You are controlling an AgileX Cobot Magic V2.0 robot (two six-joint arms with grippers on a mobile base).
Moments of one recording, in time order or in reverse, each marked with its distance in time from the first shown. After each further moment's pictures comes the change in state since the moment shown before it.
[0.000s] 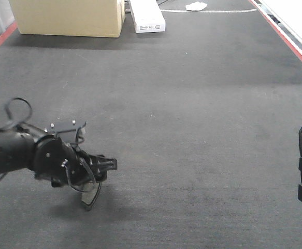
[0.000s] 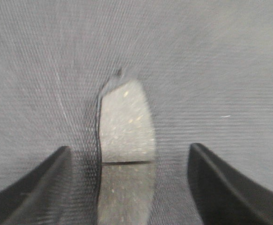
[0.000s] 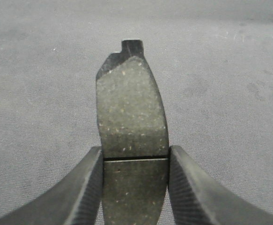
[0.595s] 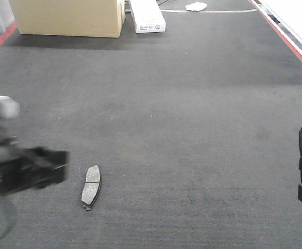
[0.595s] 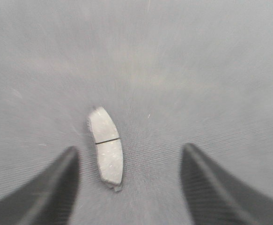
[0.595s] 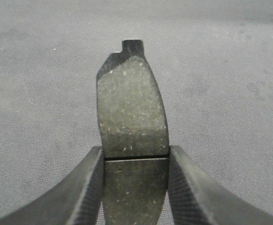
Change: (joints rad) left arm -0.095 -0.735 0.266 0.172 0.031 0.005; right arm 0.000 0.000 0.000 0.000 0.000 0.000
